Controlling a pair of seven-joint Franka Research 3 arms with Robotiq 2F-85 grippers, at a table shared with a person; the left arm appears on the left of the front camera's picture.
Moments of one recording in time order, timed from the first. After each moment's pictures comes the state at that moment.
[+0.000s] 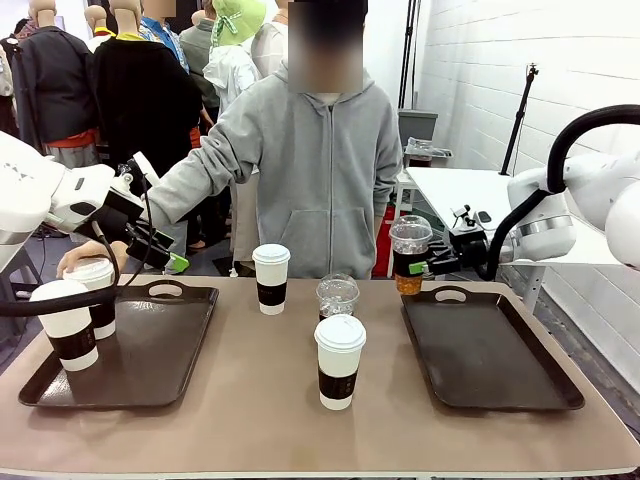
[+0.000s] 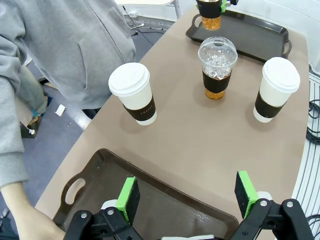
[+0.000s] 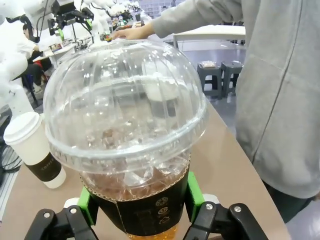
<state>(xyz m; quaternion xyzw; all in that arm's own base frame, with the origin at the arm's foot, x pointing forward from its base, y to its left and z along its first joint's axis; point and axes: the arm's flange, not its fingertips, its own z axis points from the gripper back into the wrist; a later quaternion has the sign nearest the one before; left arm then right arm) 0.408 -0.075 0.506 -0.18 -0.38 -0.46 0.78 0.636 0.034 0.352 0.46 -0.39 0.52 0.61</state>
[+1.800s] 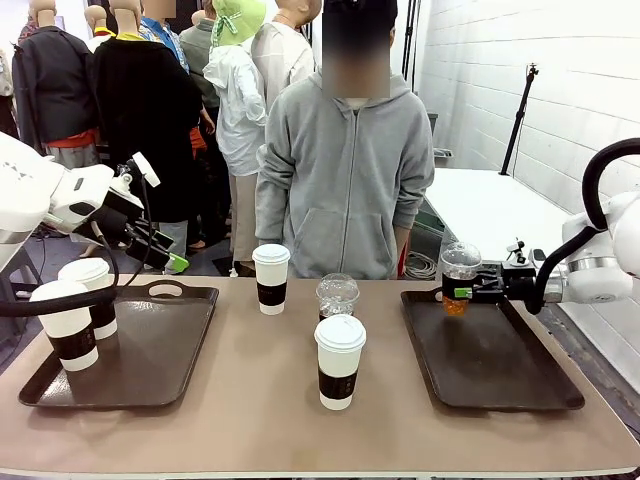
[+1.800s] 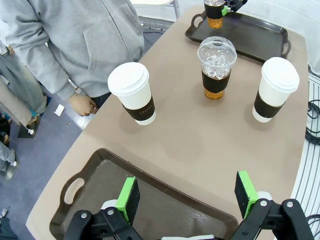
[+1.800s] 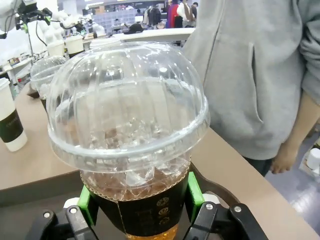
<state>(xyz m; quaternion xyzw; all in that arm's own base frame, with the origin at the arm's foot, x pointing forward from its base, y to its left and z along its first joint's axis) 0.408 -0.074 0.506 -0.18 -0.38 -0.46 0.78 0.627 -0.097 0.266 0.41 -0.47 0.44 0.64</state>
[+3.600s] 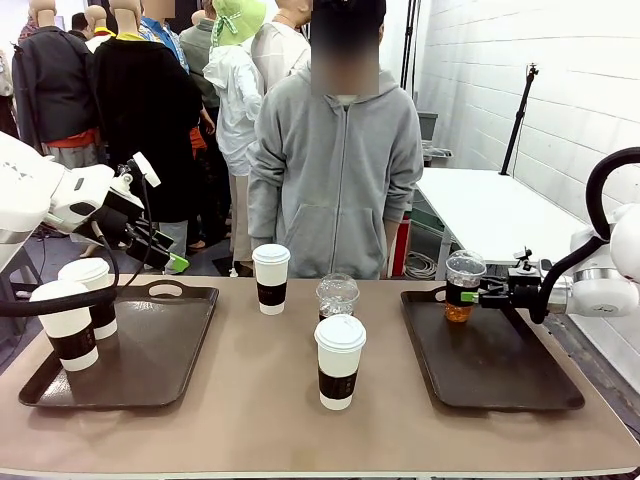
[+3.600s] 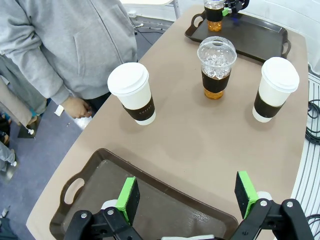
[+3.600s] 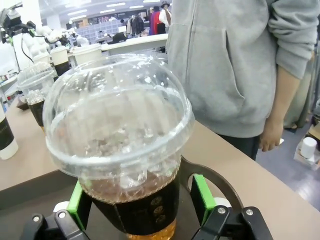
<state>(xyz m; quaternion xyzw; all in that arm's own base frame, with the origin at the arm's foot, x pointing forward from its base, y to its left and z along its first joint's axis) 0.408 -0.074 0.506 -0.18 -0.38 -0.46 0.78 0.623 -0.116 0.246 0.41 -0.49 0.39 0.66</state>
